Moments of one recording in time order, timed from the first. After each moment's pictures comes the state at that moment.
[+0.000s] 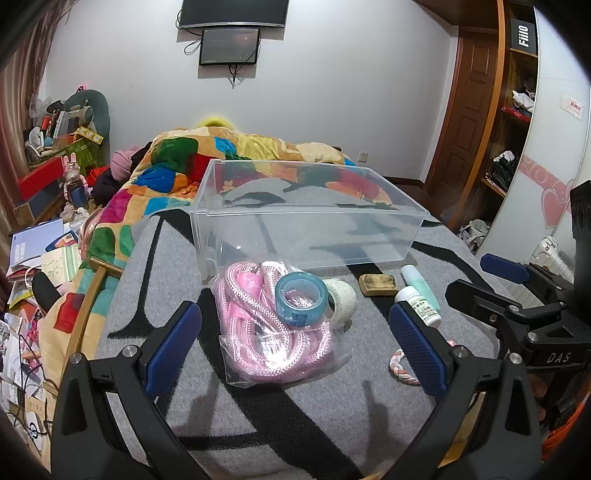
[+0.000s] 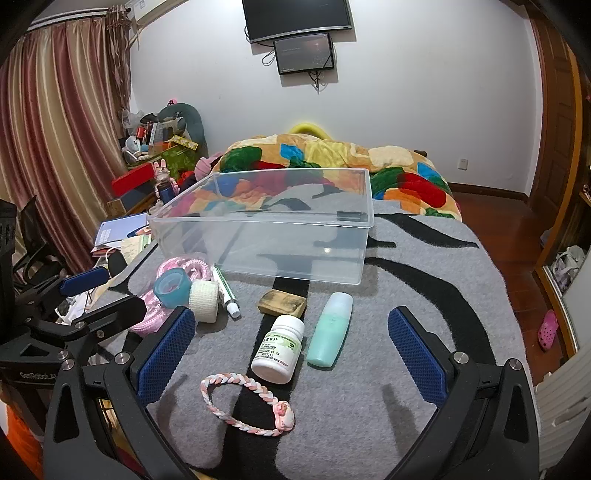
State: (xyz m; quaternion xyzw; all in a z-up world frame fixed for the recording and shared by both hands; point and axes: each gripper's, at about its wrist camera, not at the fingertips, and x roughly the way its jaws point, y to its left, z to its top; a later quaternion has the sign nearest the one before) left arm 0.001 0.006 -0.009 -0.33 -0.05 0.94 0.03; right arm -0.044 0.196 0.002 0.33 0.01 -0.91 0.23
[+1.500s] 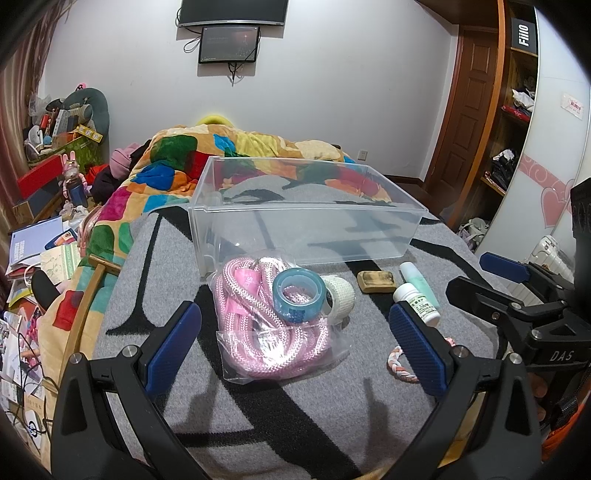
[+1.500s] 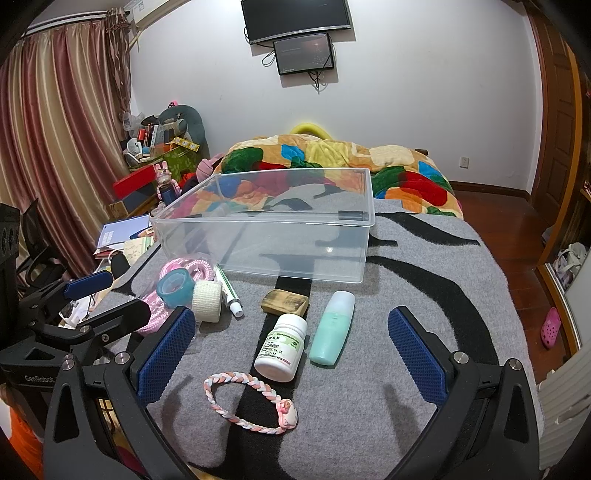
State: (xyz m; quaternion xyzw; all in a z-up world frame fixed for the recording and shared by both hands) left arm 0.003 0.008 -0.011 -0.33 -0.05 0.94 0.03; right arm -0.043 0.196 0.001 0.33 0.01 -0.91 0.23
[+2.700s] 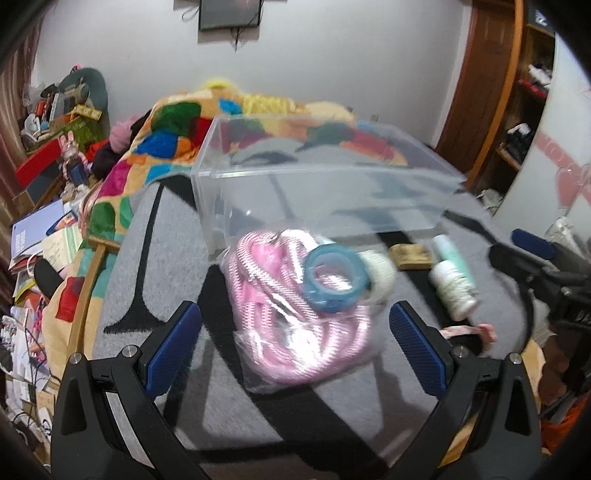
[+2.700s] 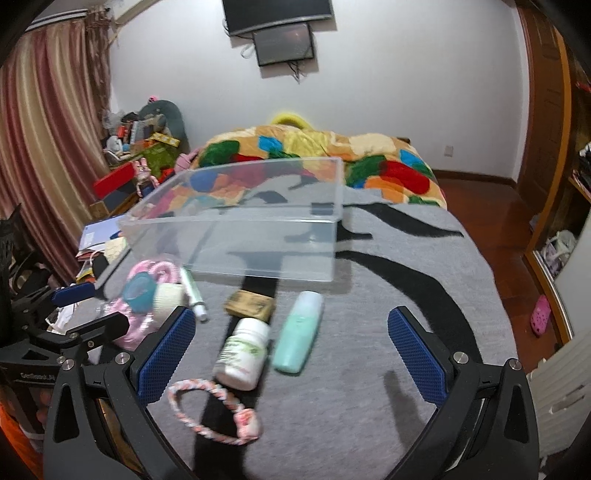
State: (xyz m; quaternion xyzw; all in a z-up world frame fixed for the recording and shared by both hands) left arm -0.028 0.001 -0.034 -0.41 -0.03 0.91 0.02; right arm -0.066 0.205 -0.009 0.36 0.00 -0.91 0.20
